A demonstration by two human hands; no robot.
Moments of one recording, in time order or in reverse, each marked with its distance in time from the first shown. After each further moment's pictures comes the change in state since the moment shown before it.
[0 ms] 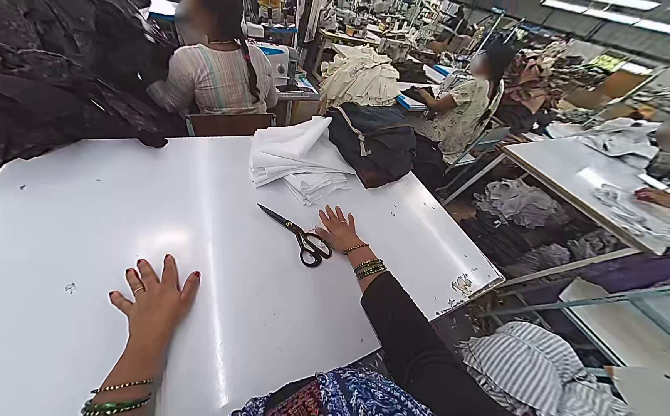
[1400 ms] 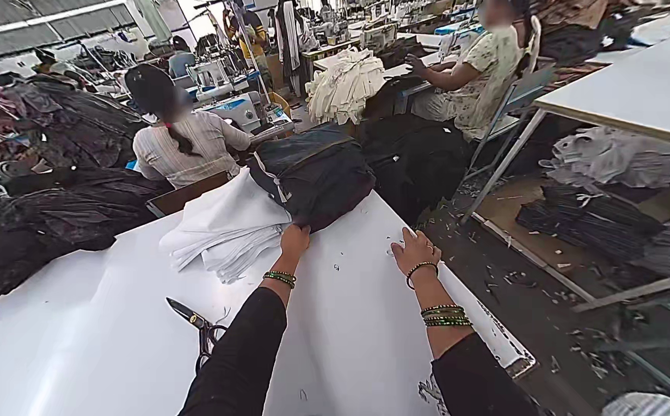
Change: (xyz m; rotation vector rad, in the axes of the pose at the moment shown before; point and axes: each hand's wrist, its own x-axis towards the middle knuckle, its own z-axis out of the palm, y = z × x) left_hand 0.137 0.504 0.172 -0.239 -0.385 0.097; right_hand -0.026 0.328 -0.107 0.331 0.286 0.598
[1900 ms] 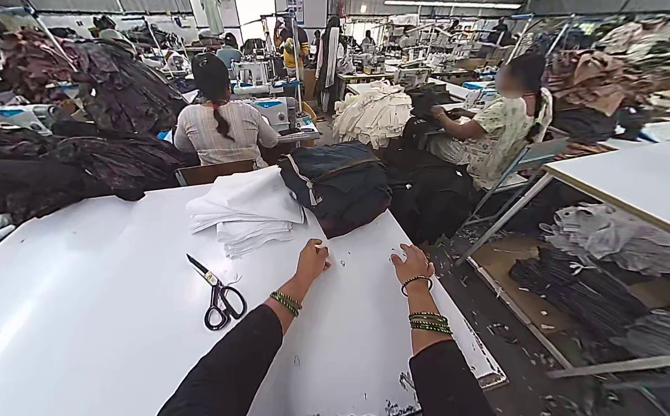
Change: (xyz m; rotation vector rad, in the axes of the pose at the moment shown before) left_hand -0.096 -0.022 0.022 -0.575 -0.086 0.052; right_hand -0.008 0.001 0.009 0.134 0.119 -0.148
